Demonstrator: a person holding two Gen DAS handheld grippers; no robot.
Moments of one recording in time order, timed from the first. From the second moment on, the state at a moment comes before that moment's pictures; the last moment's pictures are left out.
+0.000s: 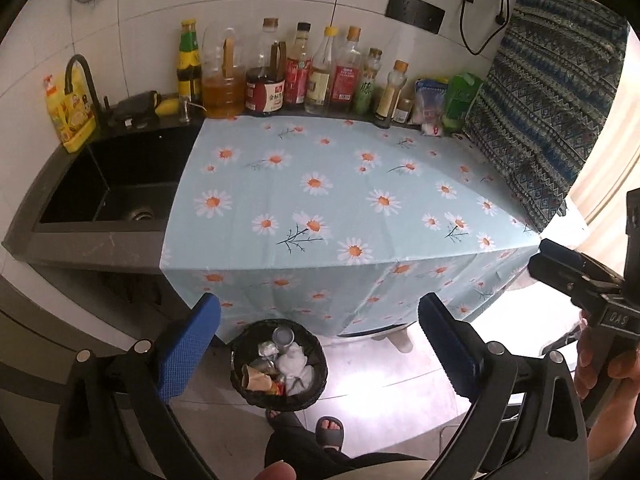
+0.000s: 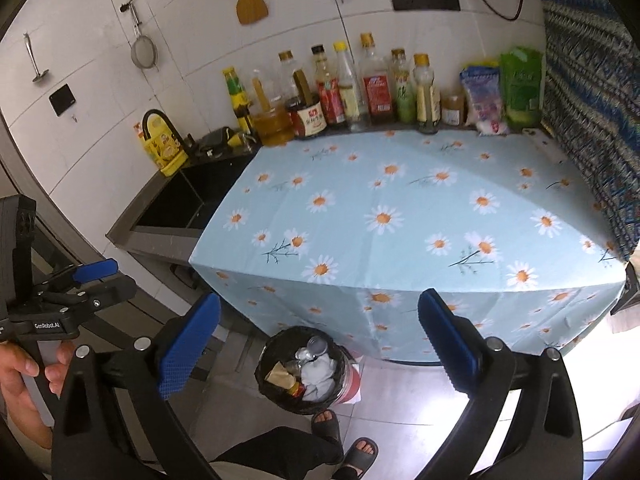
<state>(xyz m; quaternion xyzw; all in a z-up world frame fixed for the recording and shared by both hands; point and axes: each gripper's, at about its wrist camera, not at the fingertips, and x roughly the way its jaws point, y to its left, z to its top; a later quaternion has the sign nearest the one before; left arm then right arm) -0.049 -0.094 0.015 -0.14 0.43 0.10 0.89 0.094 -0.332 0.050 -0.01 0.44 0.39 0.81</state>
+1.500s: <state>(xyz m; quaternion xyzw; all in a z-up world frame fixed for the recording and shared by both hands) -0.062 -0.118 0.023 -0.12 0.42 0.13 0.89 0.088 -0.349 0.053 -0.02 0.44 0.39 0.81</state>
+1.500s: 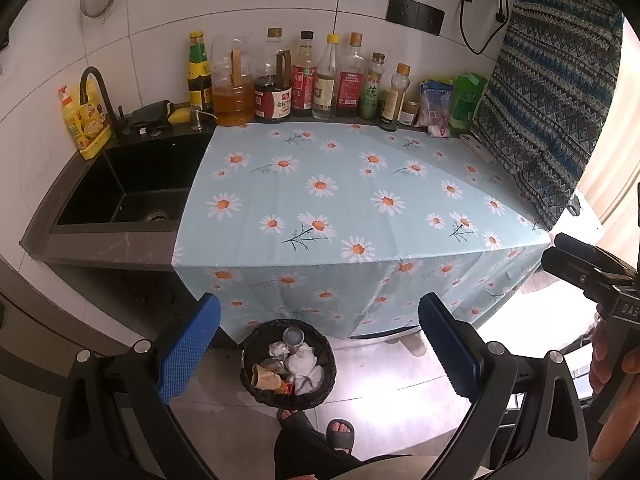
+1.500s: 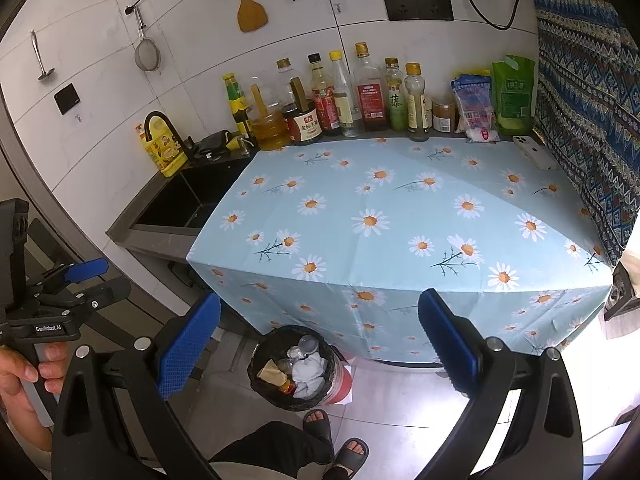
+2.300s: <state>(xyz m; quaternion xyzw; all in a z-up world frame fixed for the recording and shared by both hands) -0.064 -0.126 0.021 -0.11 0.42 0.12 0.89 0.090 -0.357 0.049 -0.03 0.44 0.40 0.81</state>
